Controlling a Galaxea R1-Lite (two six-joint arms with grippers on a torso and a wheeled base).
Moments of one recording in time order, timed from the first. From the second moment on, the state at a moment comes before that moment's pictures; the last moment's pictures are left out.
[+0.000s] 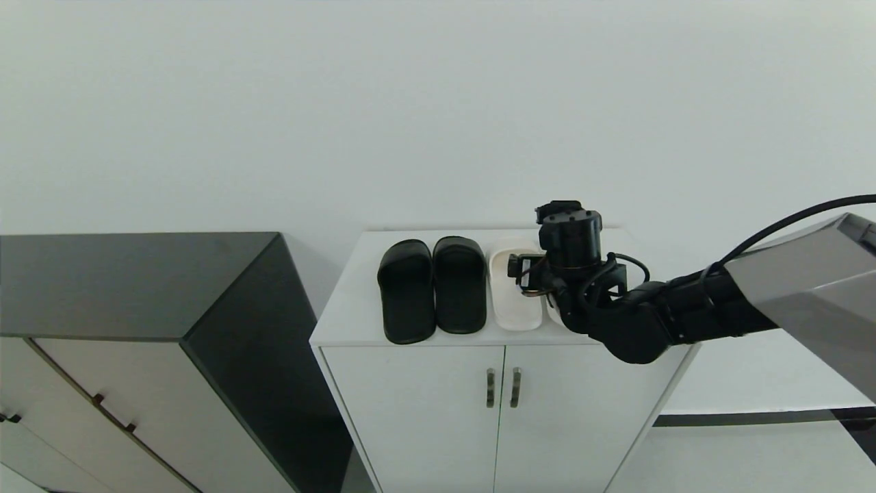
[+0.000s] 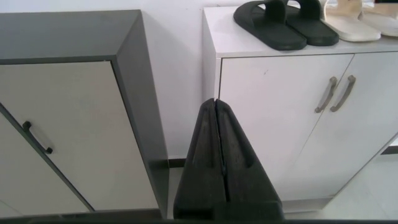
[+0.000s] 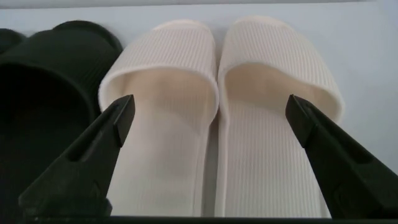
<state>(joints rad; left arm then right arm) 0.00 0.00 0.00 0.00 -0.02 0.01 0.63 2.16 -1.39 -0.55 -0.60 0.20</state>
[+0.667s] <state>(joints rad) 0.00 0.00 0.00 0.00 -0.02 0.00 0.56 2.37 -1.68 -0.51 -0.60 0.16</state>
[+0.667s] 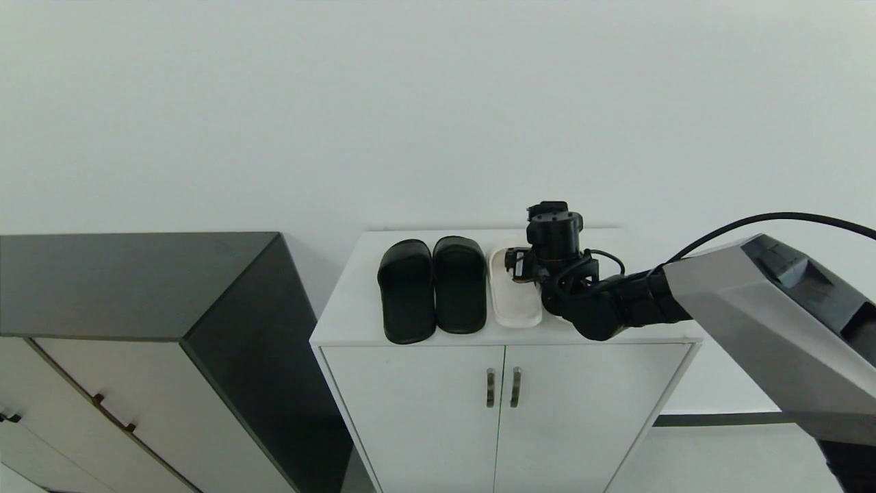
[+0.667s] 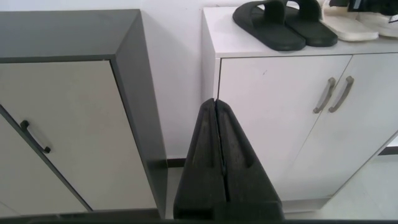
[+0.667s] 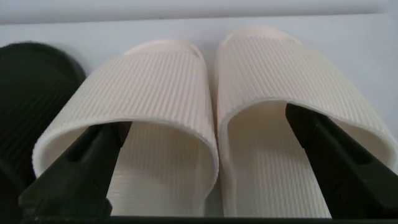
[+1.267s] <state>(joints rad) 0.00 0.00 0.00 0.00 -0.02 0.00 0.54 2.43 -1.77 -0.48 -0.60 0.13</state>
